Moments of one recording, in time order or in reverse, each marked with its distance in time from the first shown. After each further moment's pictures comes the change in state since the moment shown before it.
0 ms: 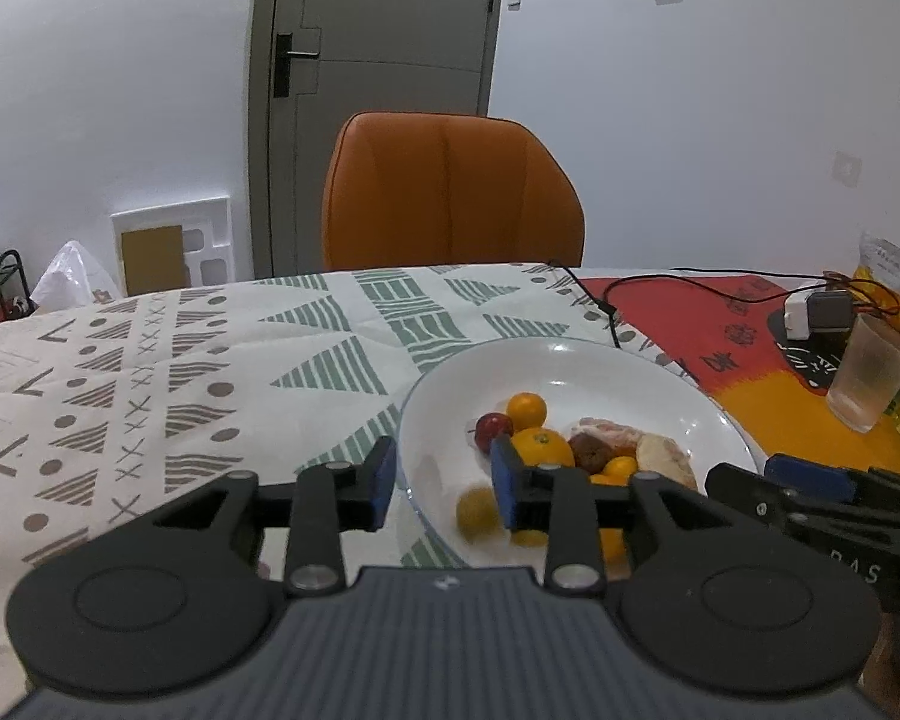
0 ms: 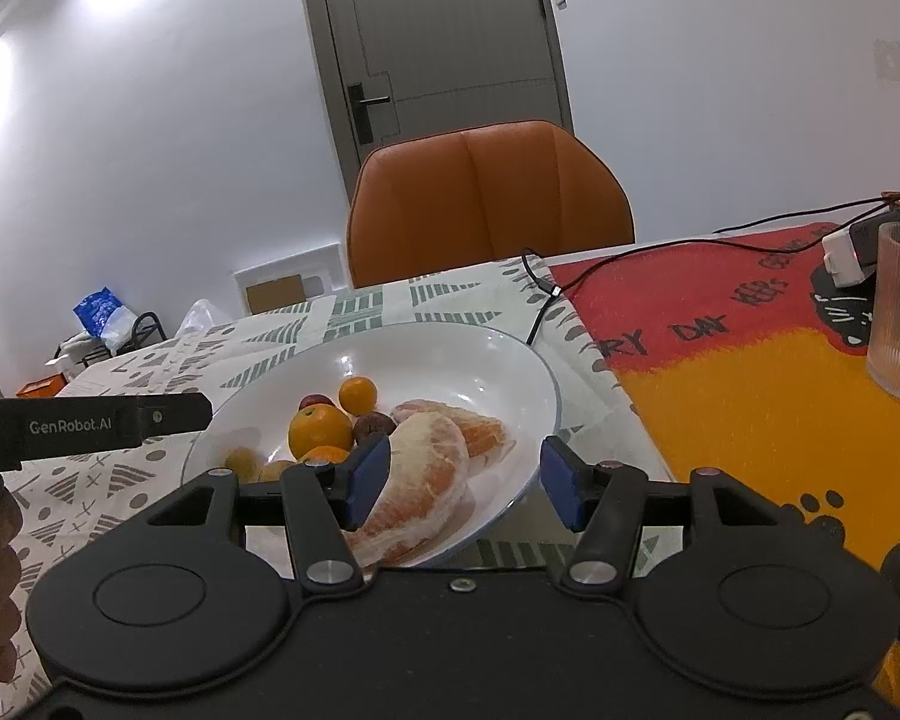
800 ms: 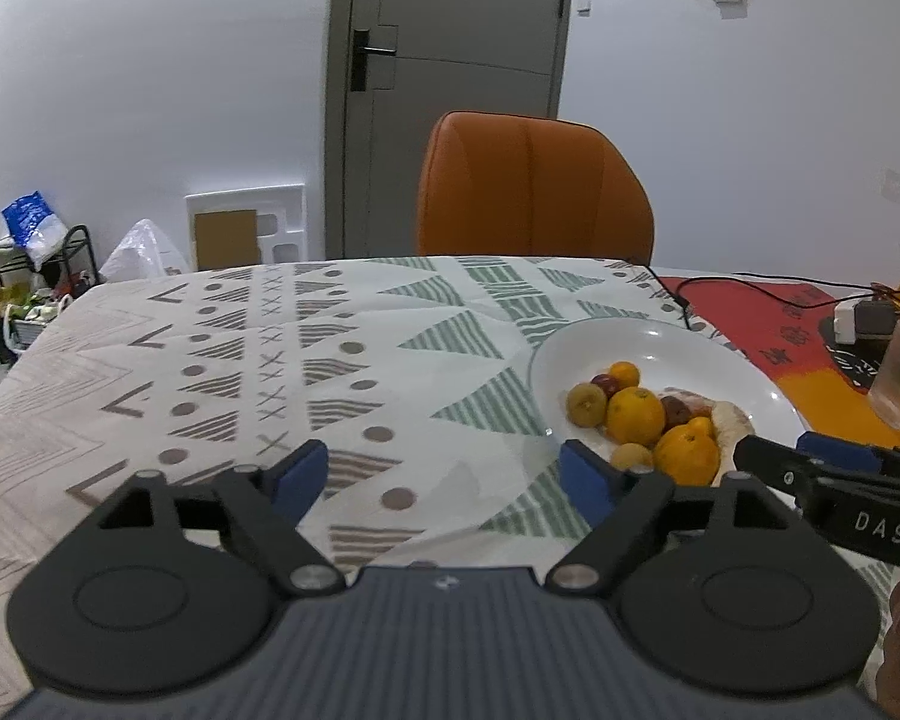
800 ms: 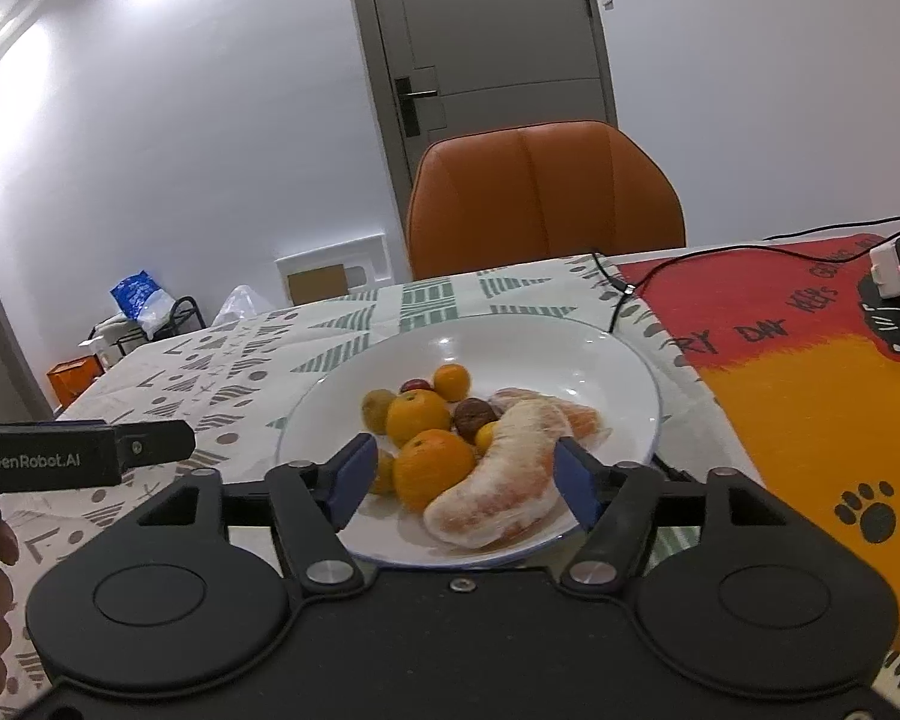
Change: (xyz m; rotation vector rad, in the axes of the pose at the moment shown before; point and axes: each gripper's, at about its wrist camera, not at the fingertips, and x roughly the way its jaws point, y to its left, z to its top) left arm -0.049 0.043 -0.021 -0.055 0.004 0.122; right arm -0.011 0.040 -0.003 -0.038 0.012 0.070
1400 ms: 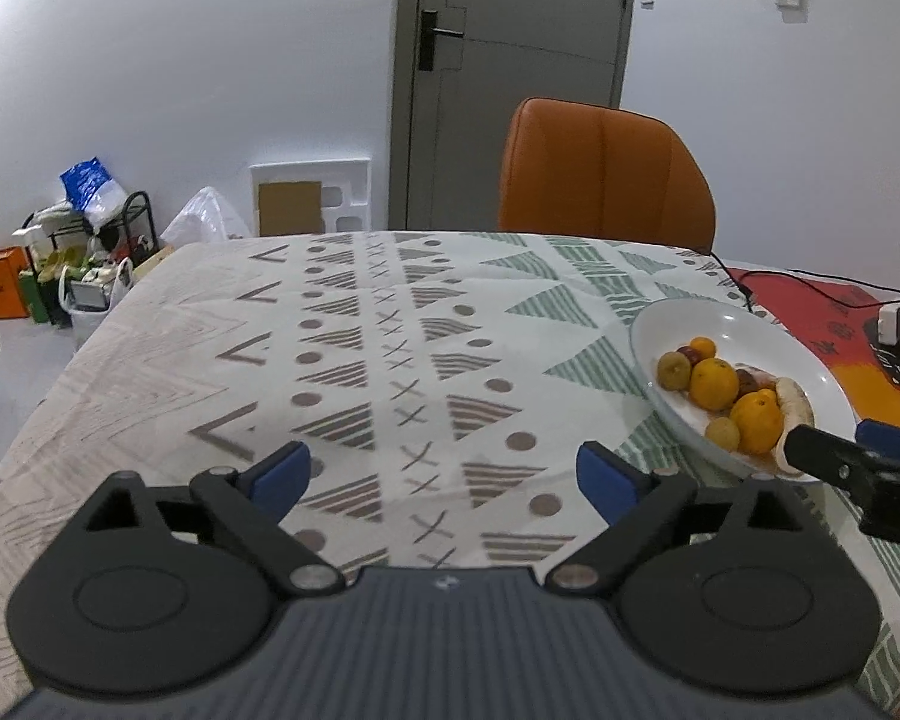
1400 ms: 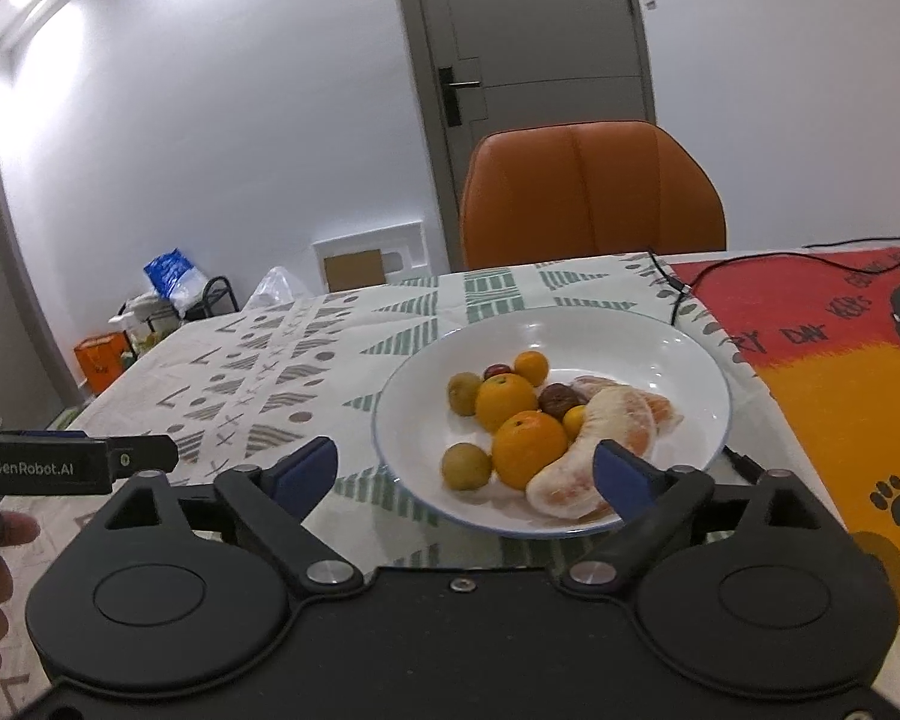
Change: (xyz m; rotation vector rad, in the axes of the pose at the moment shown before) left arm -0.034 0.049 -0.012 -0.054 0.044 0.092; right arm -0.017 0.041 -0.001 -0.051 0.025 0.050
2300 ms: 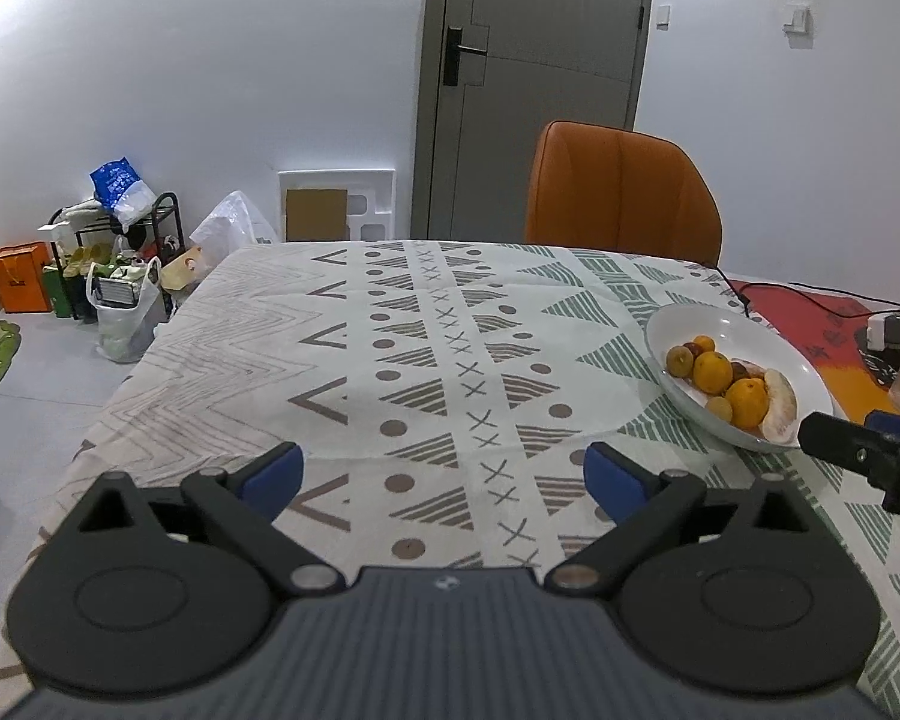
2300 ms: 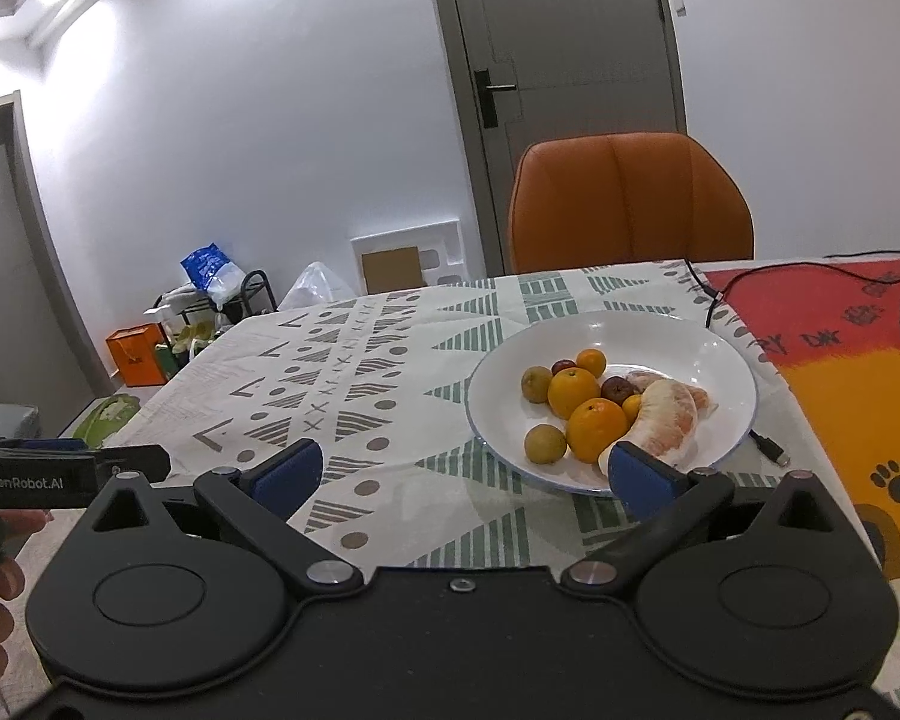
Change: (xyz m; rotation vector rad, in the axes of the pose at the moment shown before) left arm -0.070 0.035 -0.017 -0.022 -0.024 0.015; right arm -0.048 0.035 0.001 -0.012 0.006 0.049
